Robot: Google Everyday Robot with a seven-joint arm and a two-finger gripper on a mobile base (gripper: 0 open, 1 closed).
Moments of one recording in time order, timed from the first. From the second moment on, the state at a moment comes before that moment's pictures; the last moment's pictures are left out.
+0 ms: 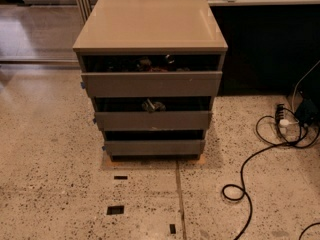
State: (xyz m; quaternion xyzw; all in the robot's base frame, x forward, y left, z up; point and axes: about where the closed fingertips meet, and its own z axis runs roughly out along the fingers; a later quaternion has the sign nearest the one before) arm -0.107 -0.041 1.664 0.35 -0.04 0.93 0.05
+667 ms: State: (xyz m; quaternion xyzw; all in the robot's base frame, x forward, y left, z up) arm -0.107 -0.041 1.664 0.35 -0.04 0.93 0.05
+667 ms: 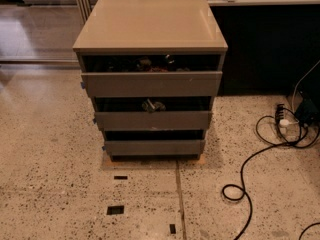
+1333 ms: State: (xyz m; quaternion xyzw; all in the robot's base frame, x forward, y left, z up) arm -0.114 -0.078 1.629 0.41 -0.17 0.89 -0.14
